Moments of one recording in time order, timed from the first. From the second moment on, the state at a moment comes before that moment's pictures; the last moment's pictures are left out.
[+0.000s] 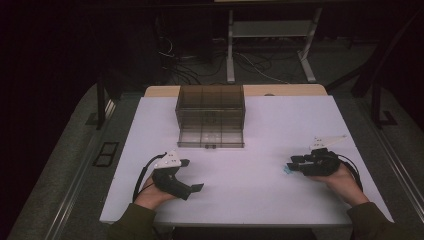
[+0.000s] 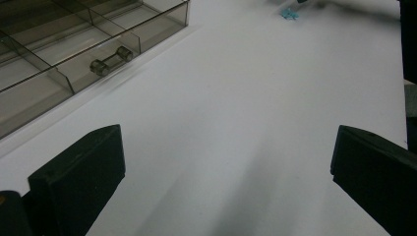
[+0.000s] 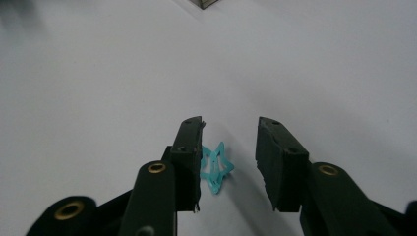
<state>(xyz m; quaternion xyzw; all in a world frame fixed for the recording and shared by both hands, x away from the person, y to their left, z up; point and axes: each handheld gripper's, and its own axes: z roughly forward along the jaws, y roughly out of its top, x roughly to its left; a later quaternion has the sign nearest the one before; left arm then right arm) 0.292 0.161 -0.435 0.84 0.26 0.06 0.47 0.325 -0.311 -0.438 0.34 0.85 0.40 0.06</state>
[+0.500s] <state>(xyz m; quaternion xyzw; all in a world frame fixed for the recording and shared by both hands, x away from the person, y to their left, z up) 0.292 0.161 -0.434 0.84 0.26 0.06 0.48 0.328 -0.302 -0.446 0.33 0.86 0.38 0.06</state>
